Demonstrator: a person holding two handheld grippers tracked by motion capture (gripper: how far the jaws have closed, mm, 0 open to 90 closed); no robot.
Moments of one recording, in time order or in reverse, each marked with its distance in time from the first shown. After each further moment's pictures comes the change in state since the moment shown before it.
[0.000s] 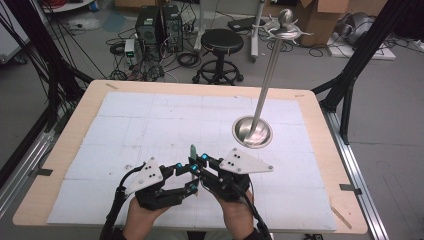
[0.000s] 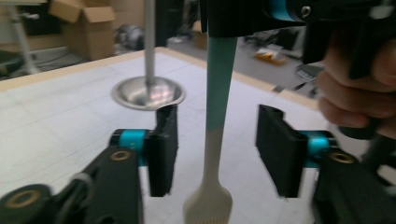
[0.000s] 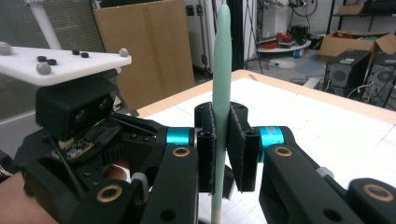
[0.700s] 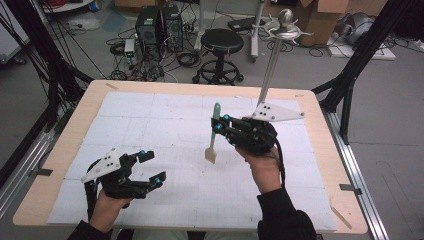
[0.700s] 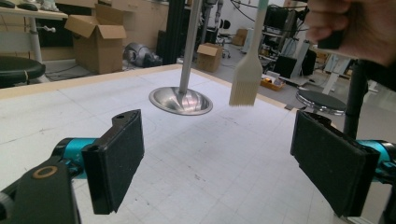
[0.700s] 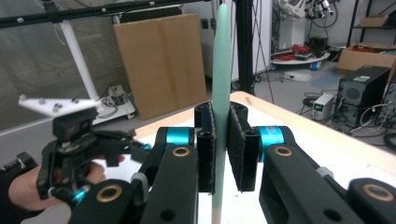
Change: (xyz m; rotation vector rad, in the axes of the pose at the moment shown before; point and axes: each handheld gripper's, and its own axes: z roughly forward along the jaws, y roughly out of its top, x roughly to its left) left arm 0.062 -0.015 -0.053 -0.088 0.019 -0.051; right arm -0.085 0.066 -0.011 -0.029 0.097 -0.003
